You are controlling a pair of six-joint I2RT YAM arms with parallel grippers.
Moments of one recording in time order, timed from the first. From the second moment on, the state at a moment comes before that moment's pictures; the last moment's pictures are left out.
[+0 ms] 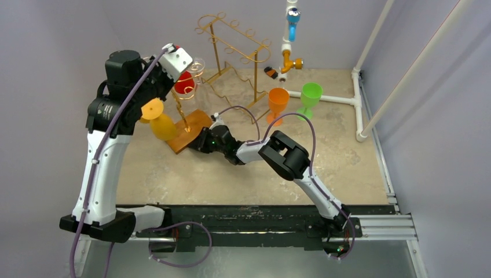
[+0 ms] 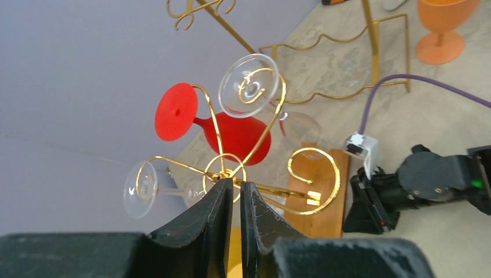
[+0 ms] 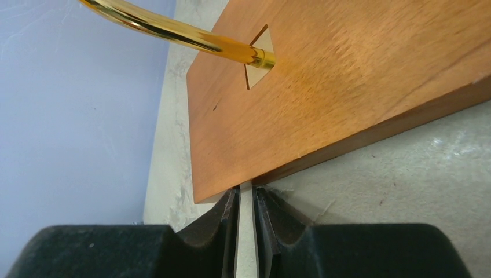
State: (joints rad) left arm -0.23 1.29 1.80 -0.85 0.10 0.63; right arm 0.93 2.44 1.51 0.64 -0.10 1.05
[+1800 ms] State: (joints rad) left arm -0.28 1.06 0.79 -0.95 0.11 1.32; right arm 0.88 1.96 0.99 0.53 0.04 0.85
